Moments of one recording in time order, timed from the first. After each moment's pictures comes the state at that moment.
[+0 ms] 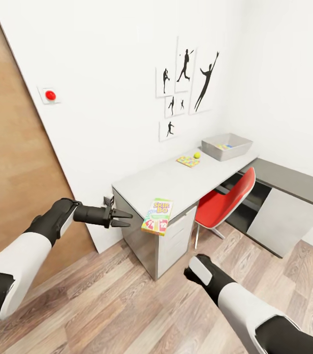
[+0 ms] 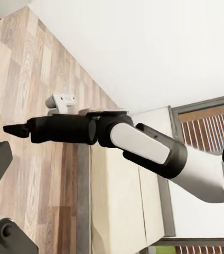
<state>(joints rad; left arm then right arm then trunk) -1.10 0.20 -0.23 -0.56 0.06 1.02 -1.57 -0.82 0.11 0.37 -0.39 -0.90 0.48 -0.69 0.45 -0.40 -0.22</state>
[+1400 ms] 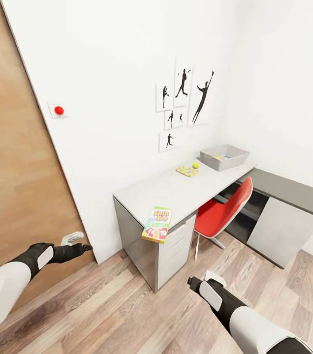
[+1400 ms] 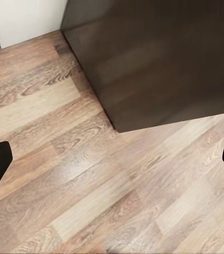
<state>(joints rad) -1.01 0.28 0.17 -0.10 0.10 0.44 -0.43 -0.71 0.06 0.37 -0.31 -0.88 0.19 -0.36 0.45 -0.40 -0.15</state>
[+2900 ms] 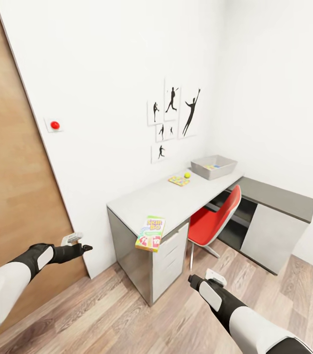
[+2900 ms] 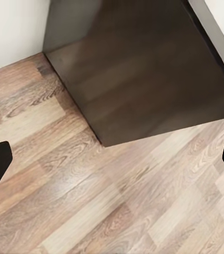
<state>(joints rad) -1.00 0.28 0.17 -0.10 0.10 0.44 -0.43 -0.71 0.06 0.37 -0.31 -0.88 0.13 -0.36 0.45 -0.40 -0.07</state>
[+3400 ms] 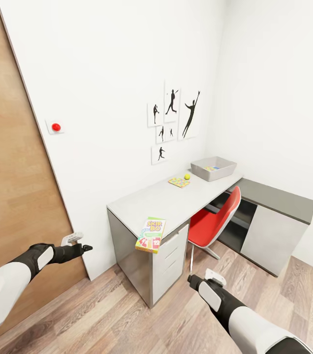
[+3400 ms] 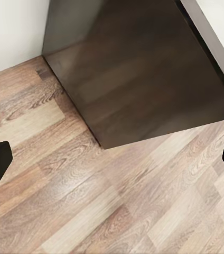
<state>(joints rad) -1.00 0.28 0.17 -0.10 0.10 0.43 -0.43 -0.71 0.06 0.38 -0.31 -0.88 0.13 -0.36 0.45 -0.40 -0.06</state>
